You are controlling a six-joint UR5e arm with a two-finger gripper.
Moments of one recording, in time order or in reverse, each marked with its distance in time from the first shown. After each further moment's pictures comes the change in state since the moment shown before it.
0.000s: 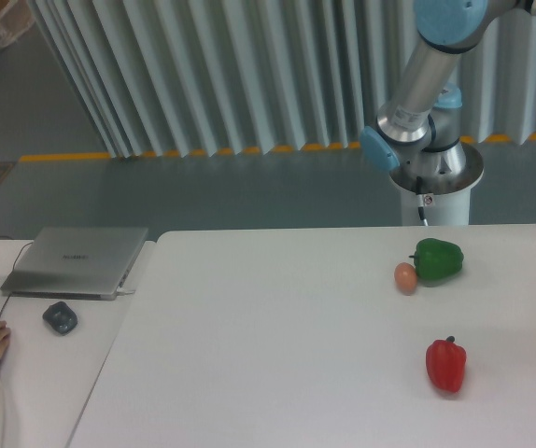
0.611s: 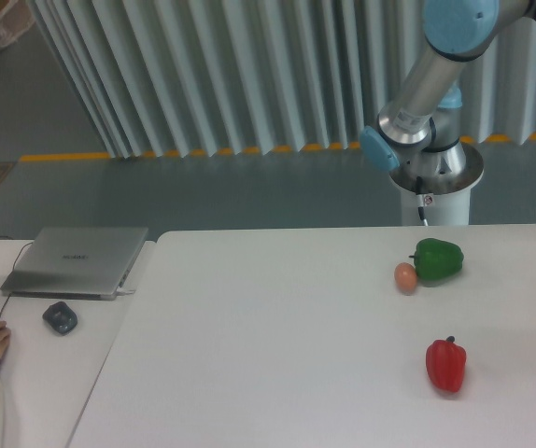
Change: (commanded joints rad) arm 0.000 -0.037 0.005 0.032 -0.003 -0.003
